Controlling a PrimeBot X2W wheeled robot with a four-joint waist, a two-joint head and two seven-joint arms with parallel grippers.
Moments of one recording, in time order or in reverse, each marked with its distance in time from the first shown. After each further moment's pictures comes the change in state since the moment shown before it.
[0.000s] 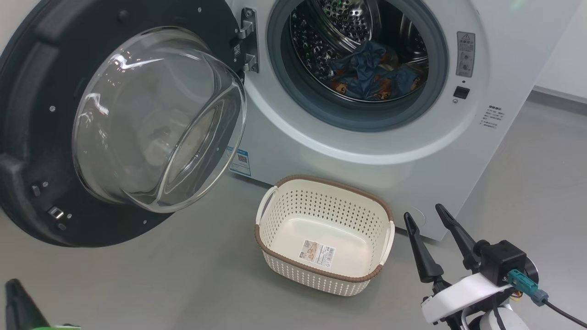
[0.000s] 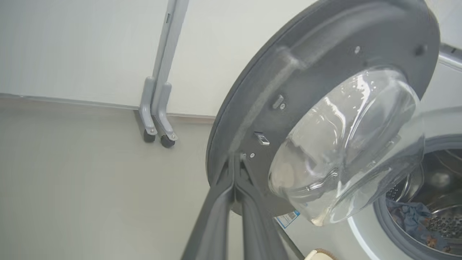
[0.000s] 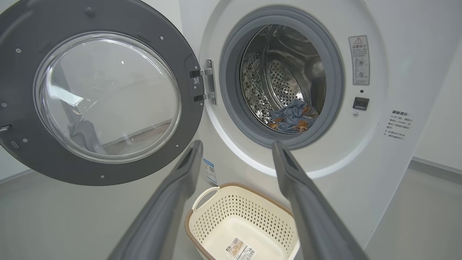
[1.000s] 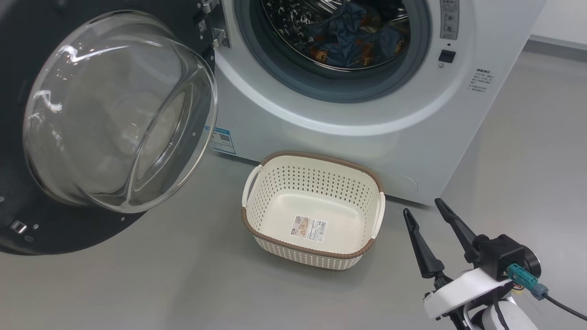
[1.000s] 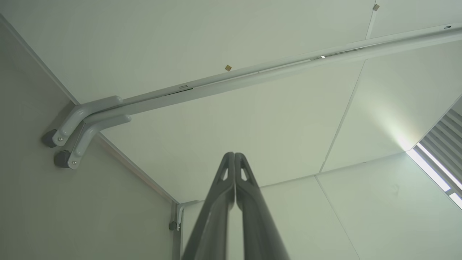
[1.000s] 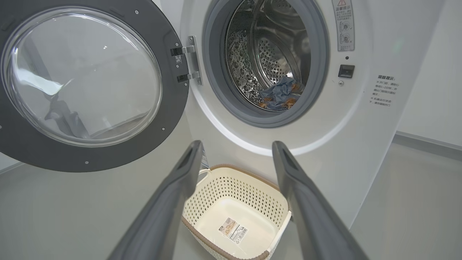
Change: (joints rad) left arm -0.470 0.257 0.577 0.174 -0.817 -0.045 0.199; right arm -0.020 -0.036 0.028 0.000 -0.003 0.000 0.000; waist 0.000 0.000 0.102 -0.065
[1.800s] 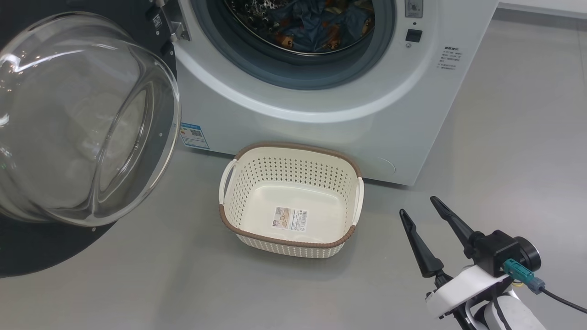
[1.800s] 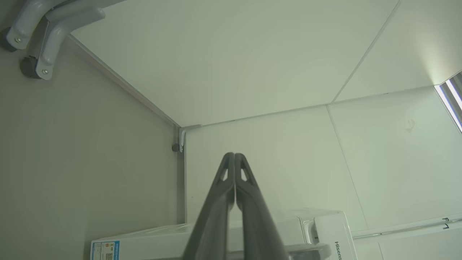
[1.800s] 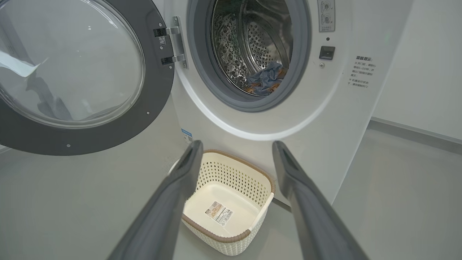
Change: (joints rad) left arm -0.120 0.087 -0.093 0.187 -0.081 0.011 0.238; right arm -0.038 -0.056 0.058 0.022 0.000 0.000 0.000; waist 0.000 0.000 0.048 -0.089
